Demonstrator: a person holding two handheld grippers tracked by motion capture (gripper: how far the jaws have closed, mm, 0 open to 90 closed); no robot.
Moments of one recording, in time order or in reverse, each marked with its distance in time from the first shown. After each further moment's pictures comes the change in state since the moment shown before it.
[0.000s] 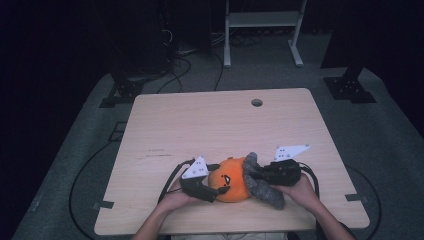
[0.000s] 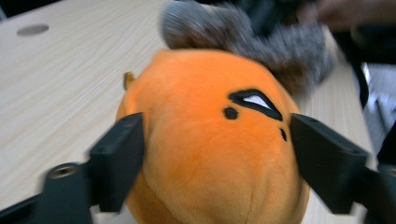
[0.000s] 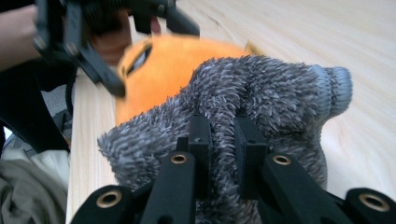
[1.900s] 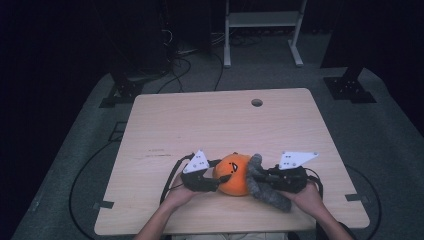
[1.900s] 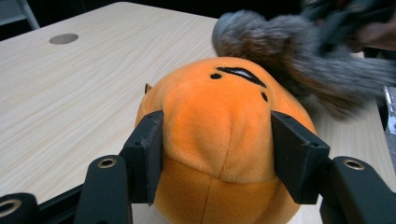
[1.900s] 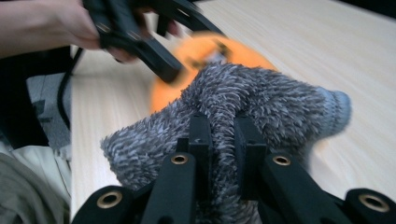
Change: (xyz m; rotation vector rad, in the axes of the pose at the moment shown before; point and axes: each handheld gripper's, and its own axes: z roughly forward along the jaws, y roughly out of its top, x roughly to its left) left arm 0.006 0.010 0.001 -0.032 0.066 -0.006; right arm 0.032 0.011 -0.015 -0.026 -0.083 -0.123
